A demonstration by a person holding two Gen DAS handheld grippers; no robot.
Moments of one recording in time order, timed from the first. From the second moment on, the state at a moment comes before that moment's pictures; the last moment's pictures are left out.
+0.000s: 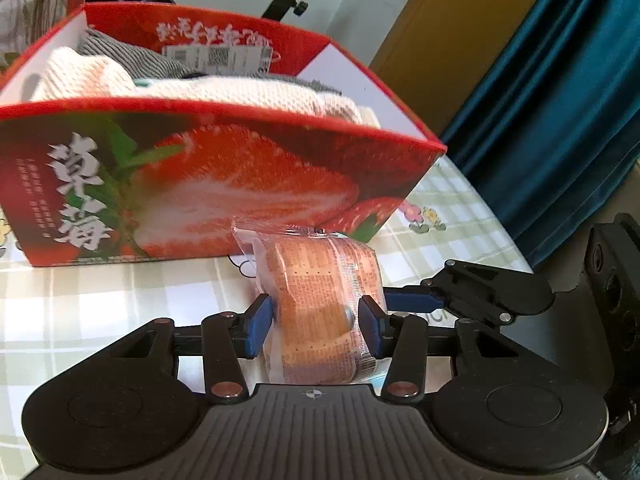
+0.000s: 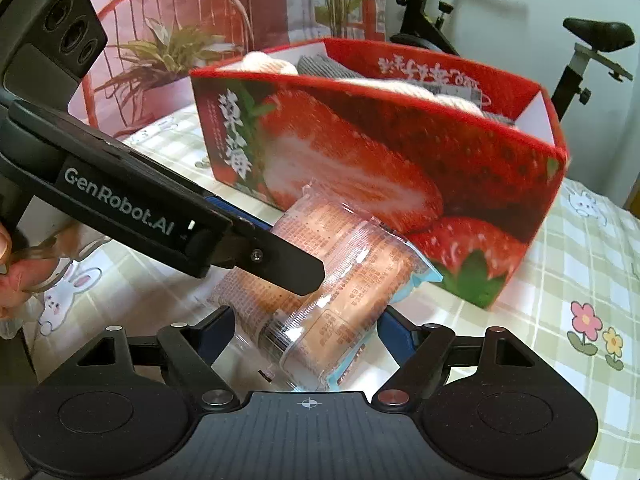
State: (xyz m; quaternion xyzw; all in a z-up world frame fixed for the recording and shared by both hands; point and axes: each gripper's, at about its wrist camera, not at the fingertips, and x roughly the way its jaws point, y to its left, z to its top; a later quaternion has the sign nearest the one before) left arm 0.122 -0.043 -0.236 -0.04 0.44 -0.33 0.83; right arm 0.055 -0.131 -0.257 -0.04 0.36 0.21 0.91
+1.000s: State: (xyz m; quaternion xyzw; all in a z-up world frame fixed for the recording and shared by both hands) left arm 0.166 -0.014 -0.125 -0.12 0.29 -0.33 0.89; right arm 0.103 -0.121 -0.121 -0.11 0.23 0.21 0.94
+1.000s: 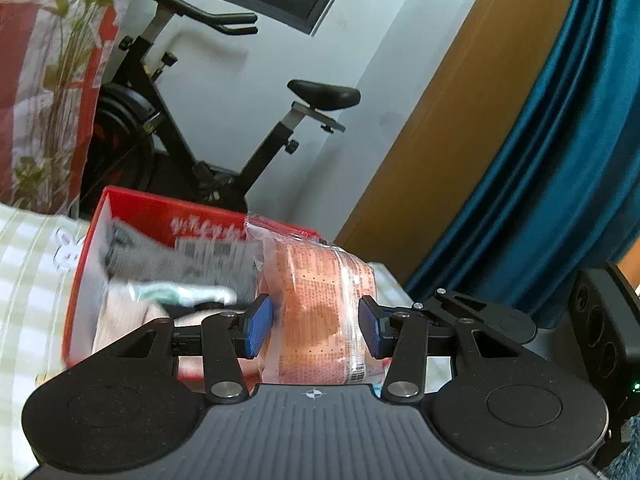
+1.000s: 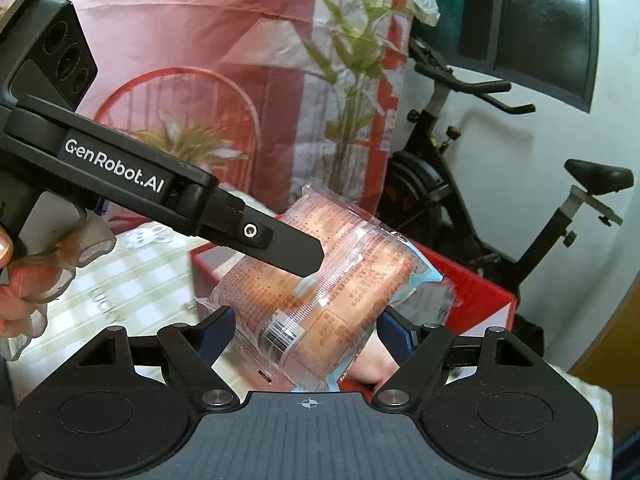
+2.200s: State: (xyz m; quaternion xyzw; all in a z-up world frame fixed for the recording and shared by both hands) left arm 0.260 -0.060 -0.149 -0.02 0.31 -0.27 0.91; right arm 0.229 -0.175 -0.173 -0.12 0.30 0.13 0.94
